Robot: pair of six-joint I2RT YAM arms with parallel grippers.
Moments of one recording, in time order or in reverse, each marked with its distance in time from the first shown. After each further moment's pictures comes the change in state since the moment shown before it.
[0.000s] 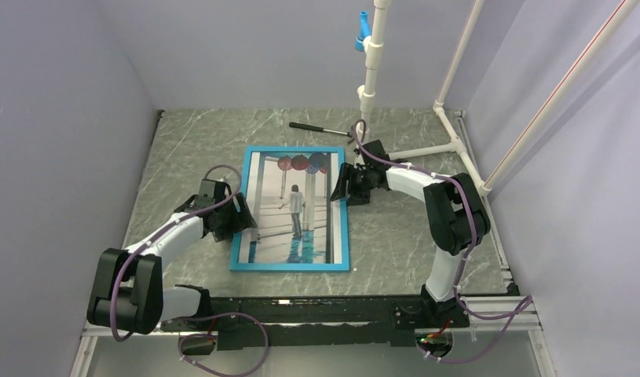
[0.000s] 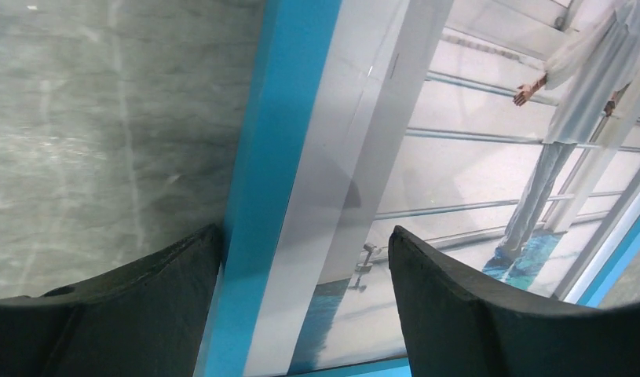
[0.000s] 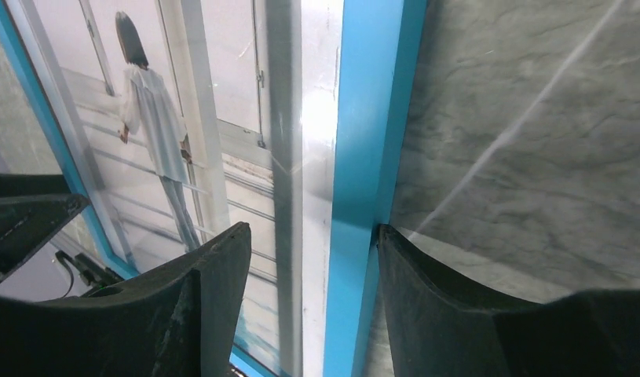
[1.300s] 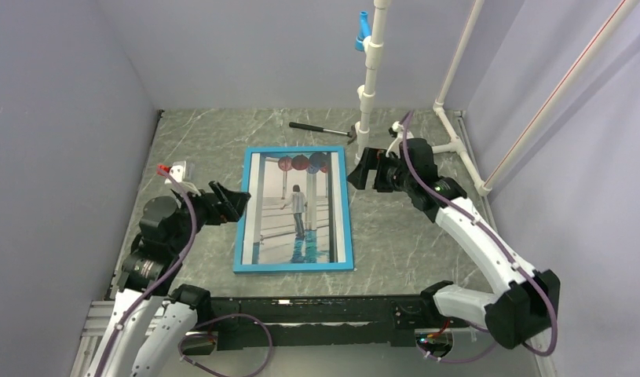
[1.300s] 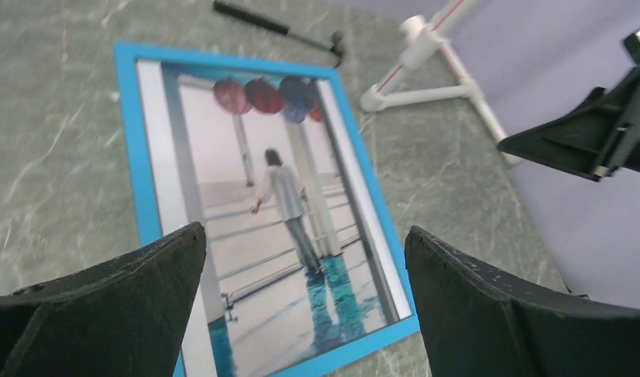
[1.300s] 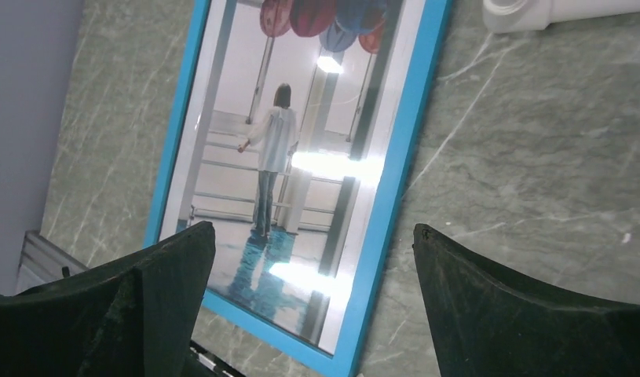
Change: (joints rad) left arm -0.096 -0.745 0.144 -0.082 -0.005 0.068; right arm 0.001 -0.670 -0.124 -0.091 0.230 -0.106
